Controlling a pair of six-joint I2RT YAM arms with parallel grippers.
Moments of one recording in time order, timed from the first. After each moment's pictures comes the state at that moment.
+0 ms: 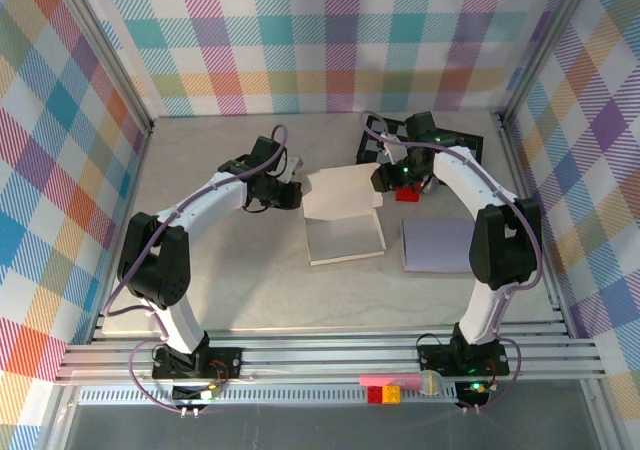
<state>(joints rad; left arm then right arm) -0.43 1.75 1.34 -0.63 0.25 -0.19 0.26 1.82 1.52 -0.82 -0.42 -0.15</state>
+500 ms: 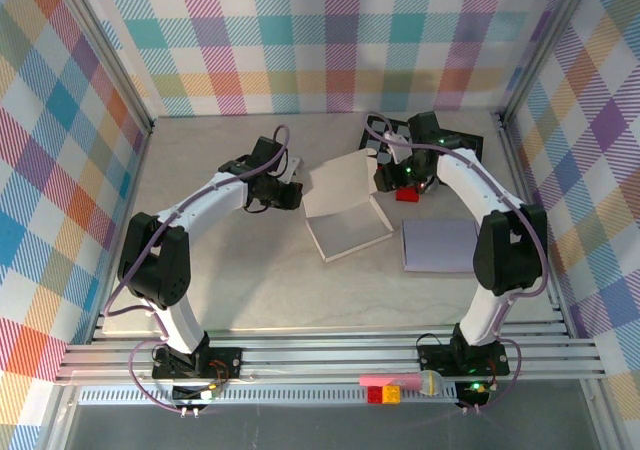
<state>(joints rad) -0.44 1.75 1.34 -0.63 0.24 -0.15 0.25 1.79 1.51 -0.81 -0.36 -0.12</state>
